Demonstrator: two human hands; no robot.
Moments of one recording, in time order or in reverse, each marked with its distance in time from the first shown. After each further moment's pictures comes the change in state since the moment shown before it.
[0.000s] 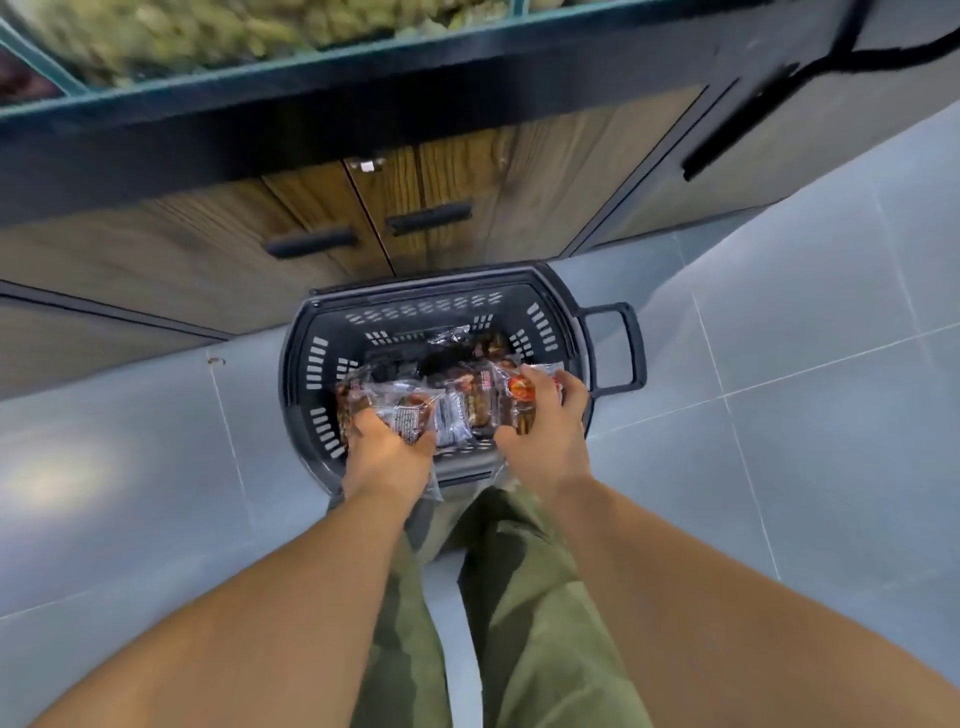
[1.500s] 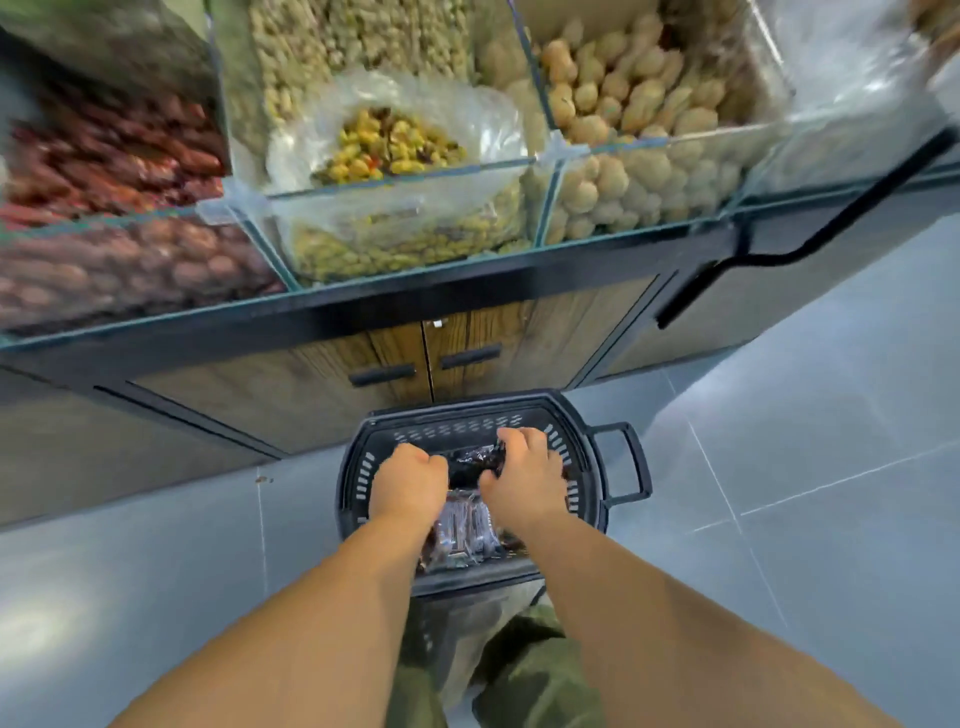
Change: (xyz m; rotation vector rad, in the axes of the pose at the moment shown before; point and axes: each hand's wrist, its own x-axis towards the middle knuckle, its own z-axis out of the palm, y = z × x) left_hand -0.030 0.038 -0.088 -0.032 0.085 0.216; right_hand -0.051 -0.110 -0.008 -0.393 0.010 -0.192
